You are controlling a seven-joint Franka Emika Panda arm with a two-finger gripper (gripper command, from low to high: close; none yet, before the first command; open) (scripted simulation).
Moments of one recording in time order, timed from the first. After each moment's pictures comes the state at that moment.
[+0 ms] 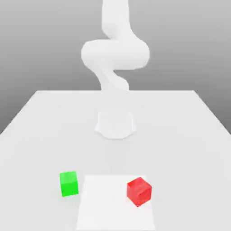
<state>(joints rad) -0.04 -0.72 0.06 -2.34 -0.01 2.34 0.91</state>
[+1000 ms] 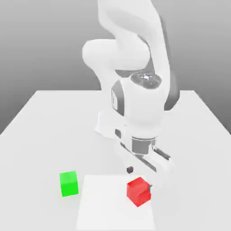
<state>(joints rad) -0.15 0.21 0.27 -2.69 -0.22 2.90 2.07</state>
